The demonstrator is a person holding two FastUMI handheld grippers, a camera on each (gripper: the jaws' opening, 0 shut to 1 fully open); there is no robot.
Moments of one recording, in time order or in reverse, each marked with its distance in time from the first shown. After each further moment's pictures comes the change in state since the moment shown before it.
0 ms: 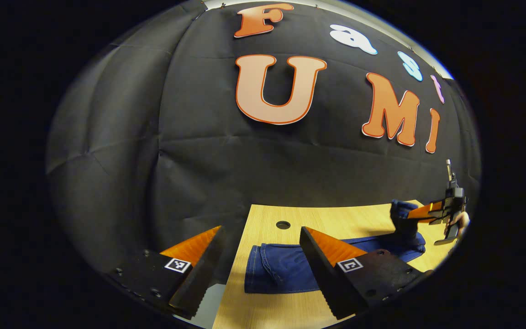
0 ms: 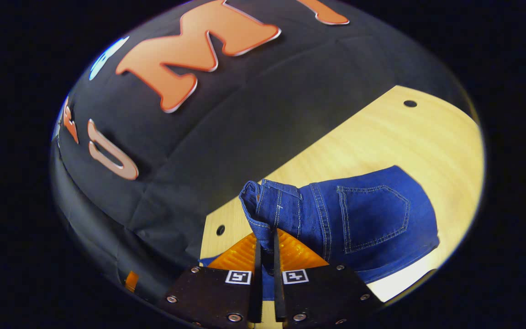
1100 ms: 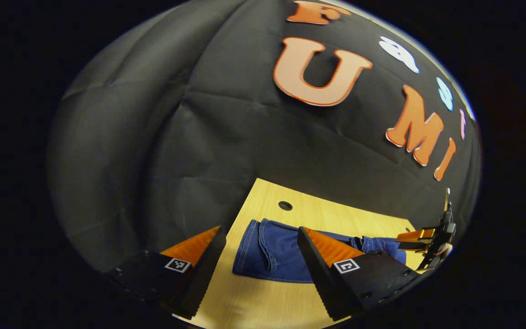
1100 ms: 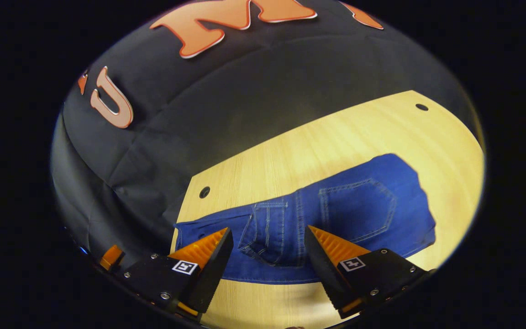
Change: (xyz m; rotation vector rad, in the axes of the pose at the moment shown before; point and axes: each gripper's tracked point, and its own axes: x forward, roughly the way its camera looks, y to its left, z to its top) left arm -0.008 -0.017 -0.024 -0.332 0.113 0.030; right arm -0.022 -0.017 -0.022 -0.166 0.050 -0.062
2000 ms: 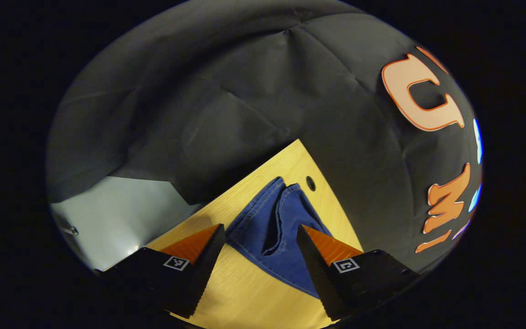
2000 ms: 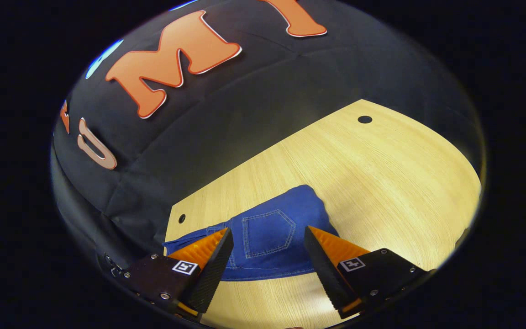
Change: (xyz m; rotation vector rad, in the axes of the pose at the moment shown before) left arm 0.001 -0.027 -0.051 -0.539 0.257 0.099; right arm -0.083 -0.125 0.047 0.146 -0.079 -0.104
